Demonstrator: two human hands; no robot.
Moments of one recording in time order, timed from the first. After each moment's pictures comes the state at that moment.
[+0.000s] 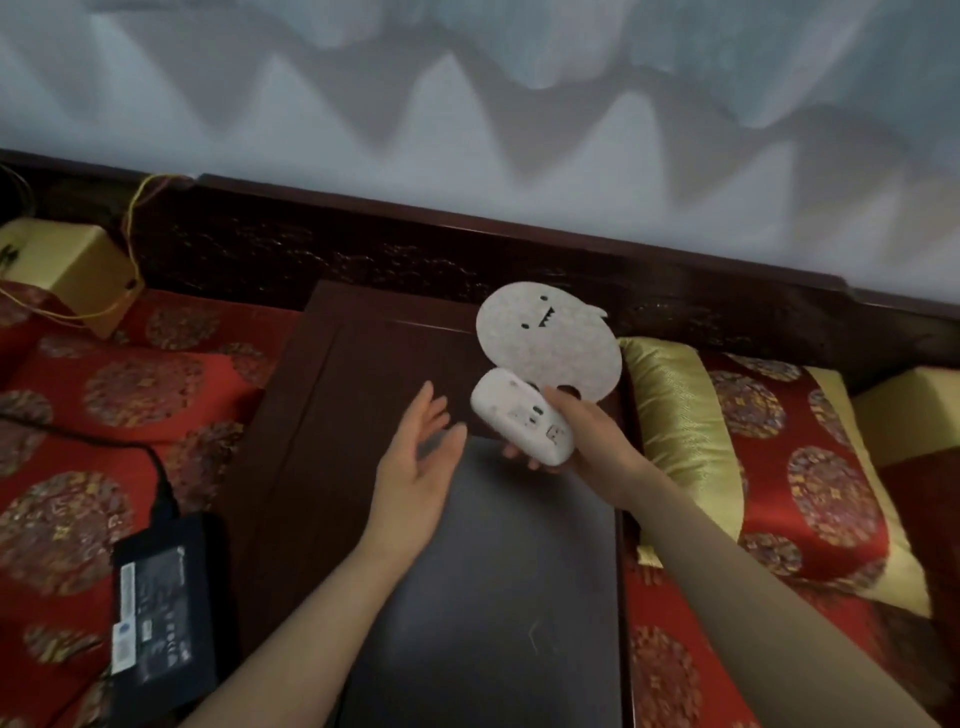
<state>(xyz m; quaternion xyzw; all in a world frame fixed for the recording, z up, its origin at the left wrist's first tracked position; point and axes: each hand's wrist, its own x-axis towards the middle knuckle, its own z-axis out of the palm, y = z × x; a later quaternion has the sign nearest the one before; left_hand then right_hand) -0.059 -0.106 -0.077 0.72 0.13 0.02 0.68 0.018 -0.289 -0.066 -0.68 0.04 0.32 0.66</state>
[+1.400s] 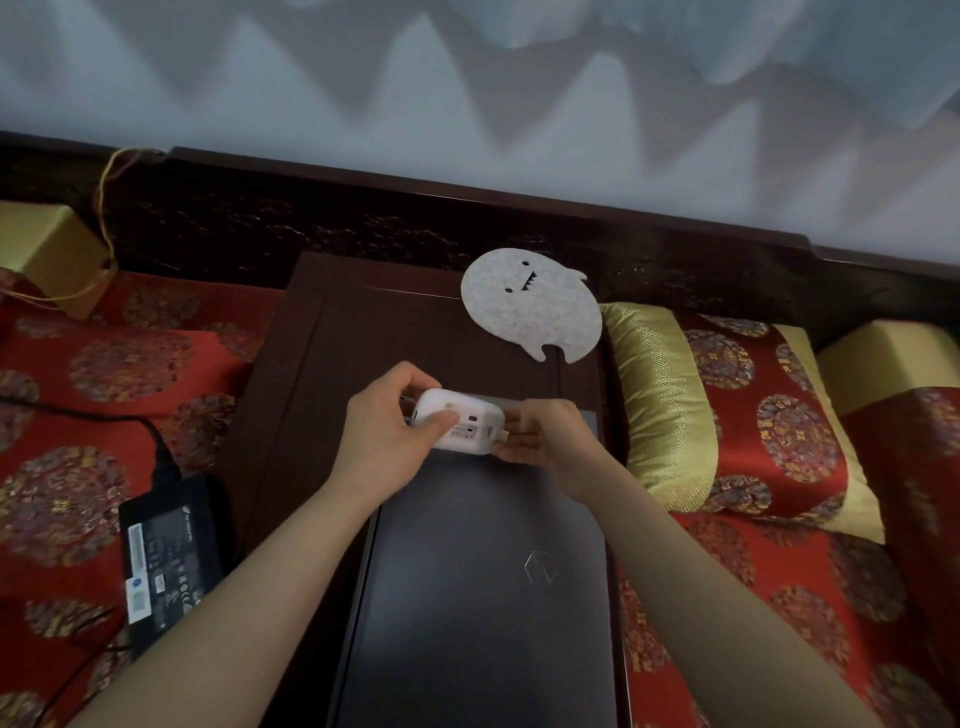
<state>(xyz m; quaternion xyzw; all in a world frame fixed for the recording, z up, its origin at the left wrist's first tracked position) -0.070 -0.081 -0.047 0.86 0.07 0.01 0.50 -0.034 -0.260 -0.065 -0.62 0.23 0.27 0.70</state>
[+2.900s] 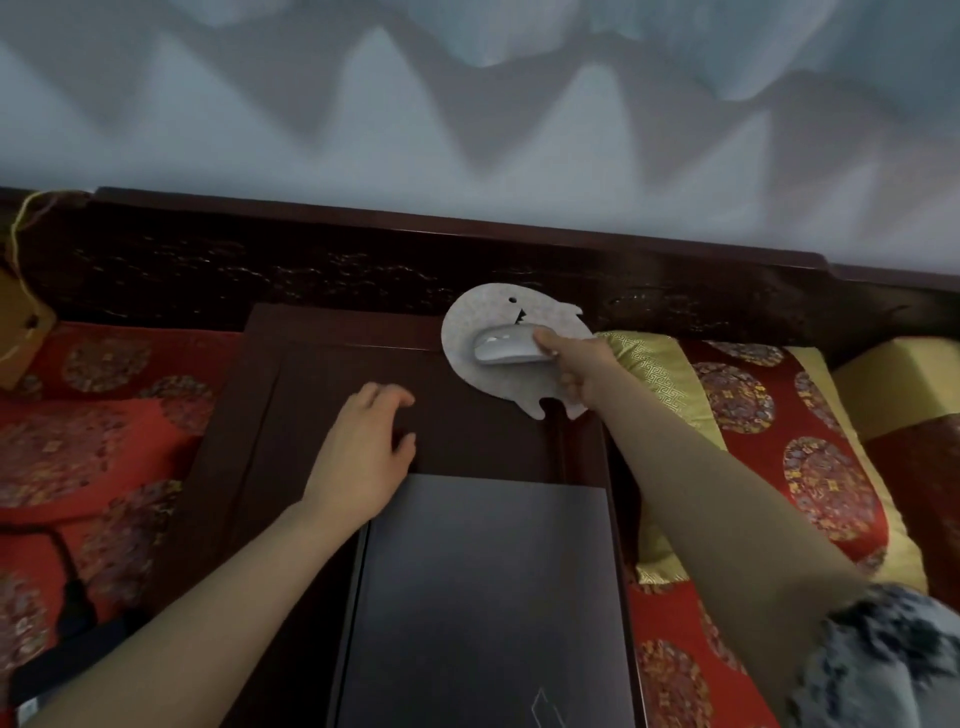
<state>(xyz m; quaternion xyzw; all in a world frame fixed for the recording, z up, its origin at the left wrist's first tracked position) 0.031 -0.065 -0.093 0.95 -0.05 0.02 0.30 0.151 -0.299 -0.093 -0.74 0.33 0.16 0.56</state>
